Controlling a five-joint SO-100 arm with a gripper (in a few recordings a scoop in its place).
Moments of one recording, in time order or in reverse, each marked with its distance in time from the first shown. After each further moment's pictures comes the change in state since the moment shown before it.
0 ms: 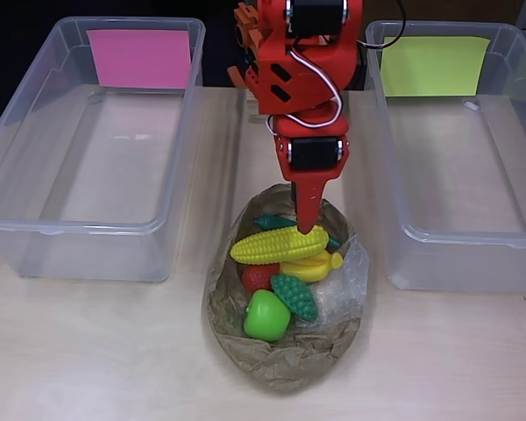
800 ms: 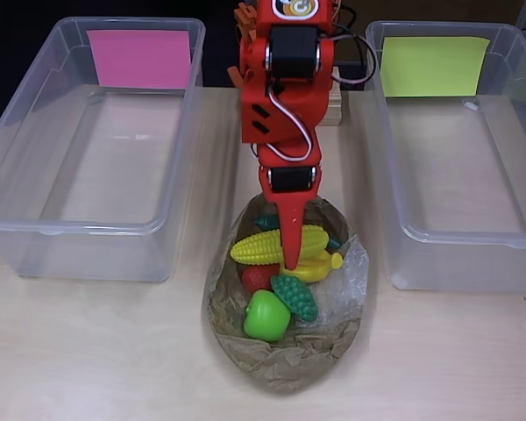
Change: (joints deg) arm 4.0 -1.1 17.1 -8.0 -3.3
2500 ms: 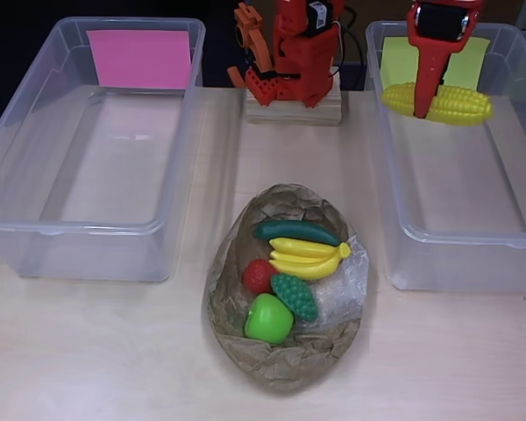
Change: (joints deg) arm -46.8 19.0 -16.1 34.0 80.0
